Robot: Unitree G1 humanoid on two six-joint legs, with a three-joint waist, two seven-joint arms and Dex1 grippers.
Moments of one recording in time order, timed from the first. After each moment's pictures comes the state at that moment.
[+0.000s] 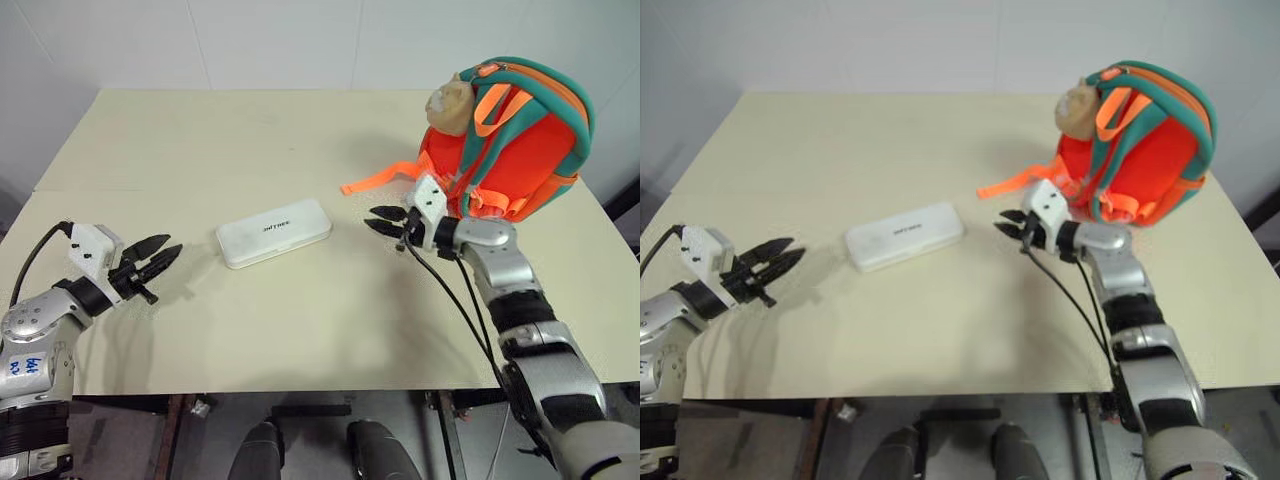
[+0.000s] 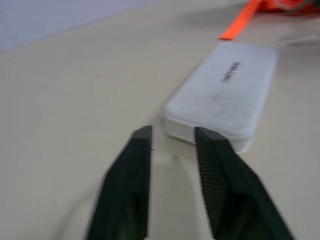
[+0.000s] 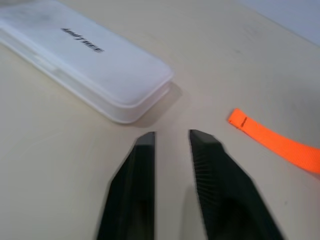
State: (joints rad) left arm -0.21 0.69 0.38 0.10 -0.39 0.13 -0.70; right arm -0.95 -0.41 0.09 0.83 0.07 -0.13 0.91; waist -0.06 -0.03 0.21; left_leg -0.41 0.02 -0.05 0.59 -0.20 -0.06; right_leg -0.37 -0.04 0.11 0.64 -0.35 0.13
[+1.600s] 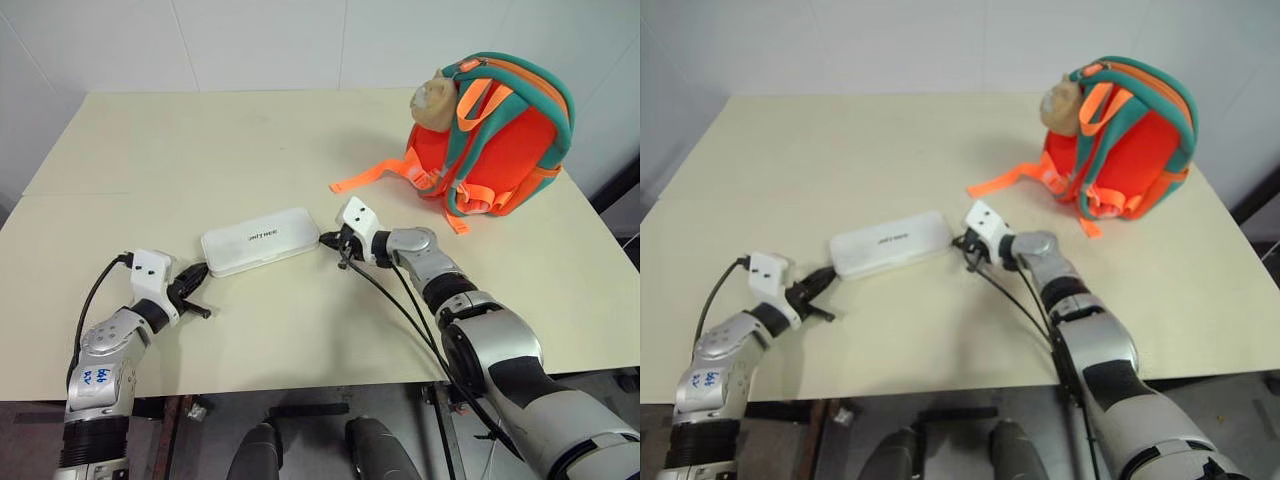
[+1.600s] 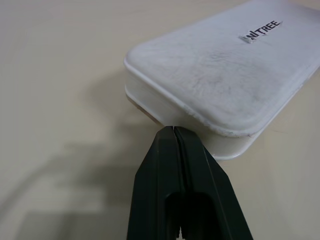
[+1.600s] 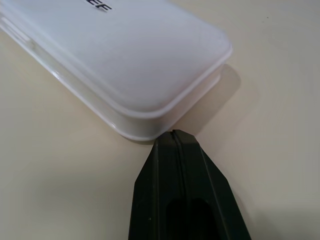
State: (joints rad) left arm -0.14 0.48 0.26 -0.04 -0.31 0.33 -0.51; right arm -1.06 -0.19 0.06 1.19 -0.10 -0.26 0.94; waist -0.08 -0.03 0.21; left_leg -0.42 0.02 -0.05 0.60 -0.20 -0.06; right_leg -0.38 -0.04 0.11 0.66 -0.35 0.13
